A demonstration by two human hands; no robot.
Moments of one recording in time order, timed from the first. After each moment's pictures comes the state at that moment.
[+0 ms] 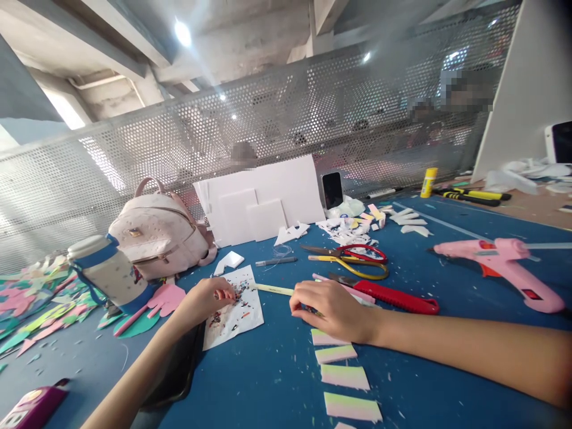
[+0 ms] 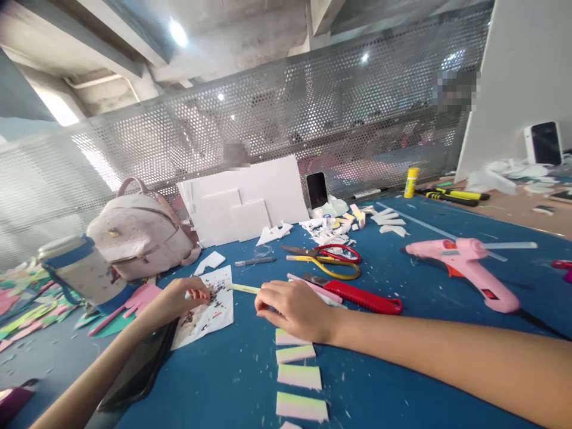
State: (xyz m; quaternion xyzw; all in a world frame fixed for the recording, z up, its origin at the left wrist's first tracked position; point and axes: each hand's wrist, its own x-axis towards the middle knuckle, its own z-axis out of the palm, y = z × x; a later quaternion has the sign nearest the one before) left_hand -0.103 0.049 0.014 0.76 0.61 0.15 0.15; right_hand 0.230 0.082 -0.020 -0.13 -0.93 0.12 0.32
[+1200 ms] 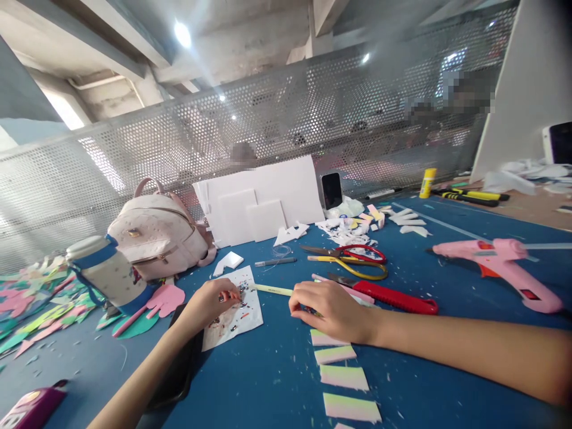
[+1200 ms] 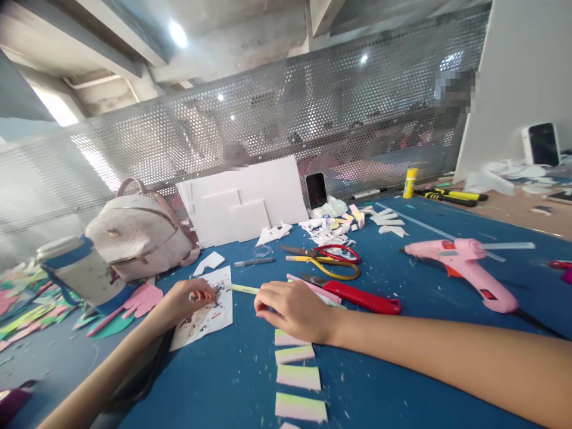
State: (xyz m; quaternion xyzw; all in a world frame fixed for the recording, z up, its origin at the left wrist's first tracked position) left_hand -0.101 0.054 -0.003 0.78 0.59 0.16 0.12; right_hand 0.230 0.081 -0.018 -0.14 -0.93 0.12 0.31
